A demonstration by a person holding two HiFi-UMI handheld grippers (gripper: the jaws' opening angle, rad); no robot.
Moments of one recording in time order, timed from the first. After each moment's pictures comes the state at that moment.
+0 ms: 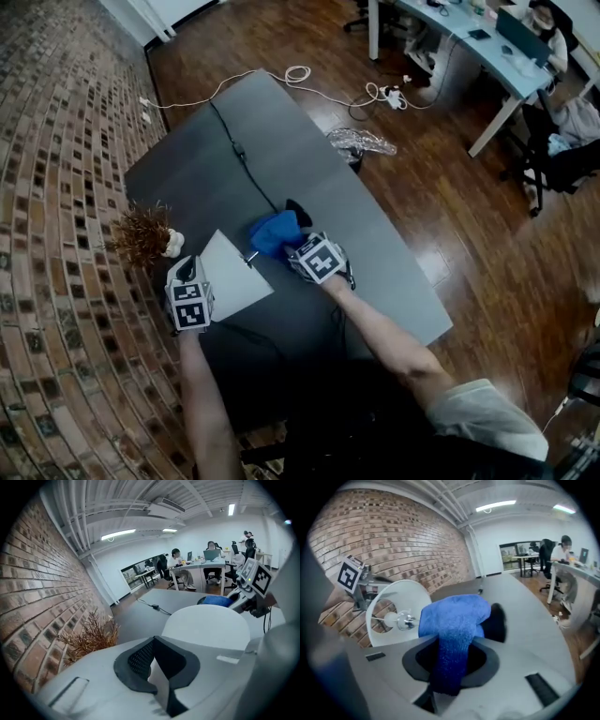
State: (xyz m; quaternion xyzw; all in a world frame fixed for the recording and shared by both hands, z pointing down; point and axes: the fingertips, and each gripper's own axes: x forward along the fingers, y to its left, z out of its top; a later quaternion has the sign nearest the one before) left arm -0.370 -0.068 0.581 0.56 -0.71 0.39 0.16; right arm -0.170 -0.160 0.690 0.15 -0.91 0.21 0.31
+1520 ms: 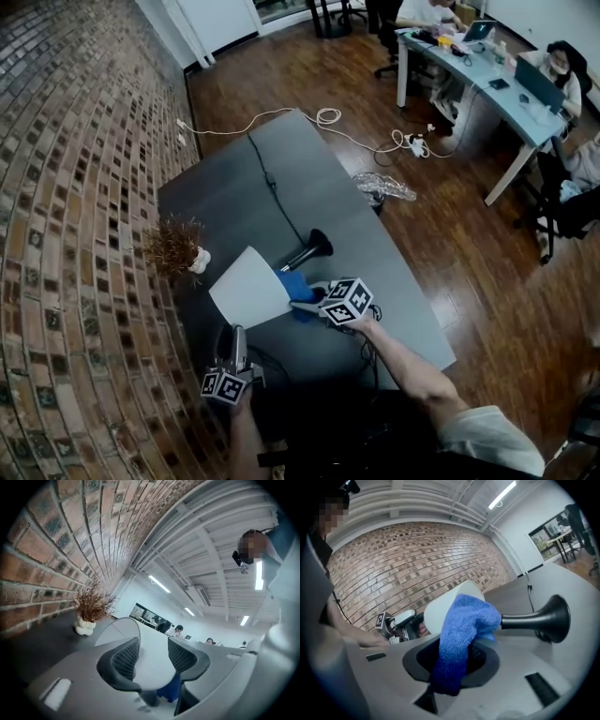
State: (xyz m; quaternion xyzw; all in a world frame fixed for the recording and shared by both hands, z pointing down) left arm -0.284 0.054 0.564 0.63 -0.73 -0.18 0.18; right arm -0.179 -0.053 0.644 -0.13 -0.94 0.26 0.17
